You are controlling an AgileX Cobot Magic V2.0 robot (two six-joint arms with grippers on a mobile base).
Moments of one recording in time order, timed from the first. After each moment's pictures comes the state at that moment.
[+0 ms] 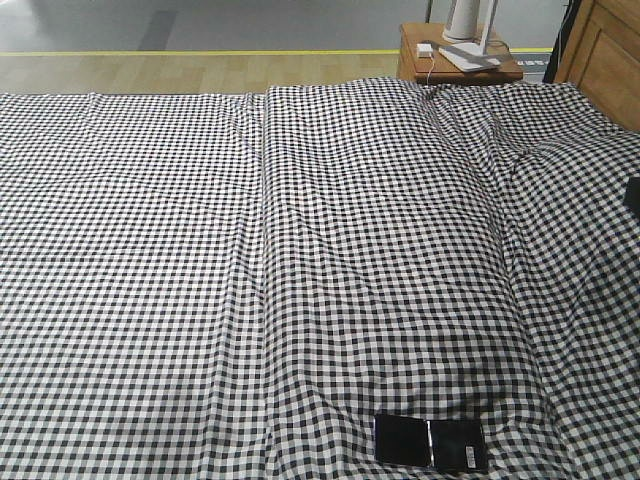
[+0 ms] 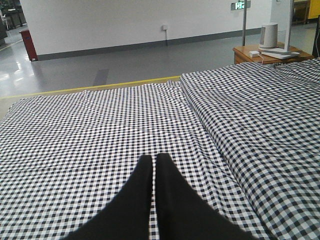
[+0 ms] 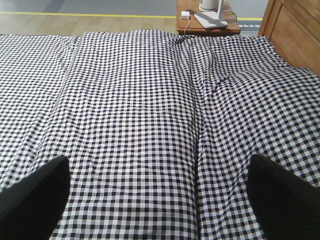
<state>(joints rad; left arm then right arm) -0.01 -0.01 0.03 0.06 0.19 0.04 -0.06 0.84 -0.81 0.10 0.48 -0.13</state>
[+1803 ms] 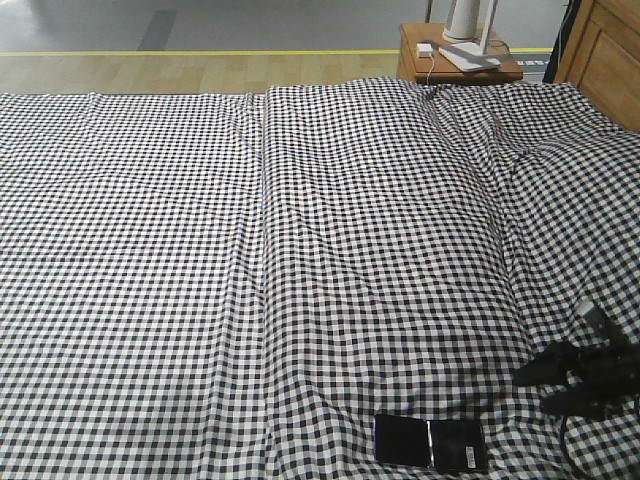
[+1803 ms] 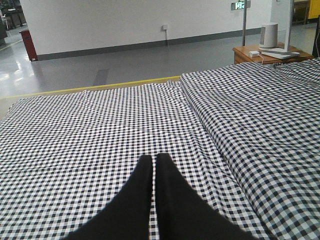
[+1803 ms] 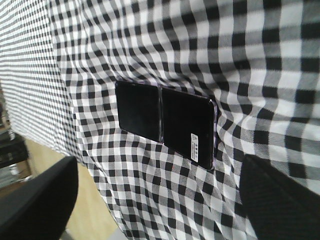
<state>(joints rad) -0.01 -0.01 0.03 0.06 0.19 0.04 -0.54 2.50 -1.26 0.94 1.04 -1.11</state>
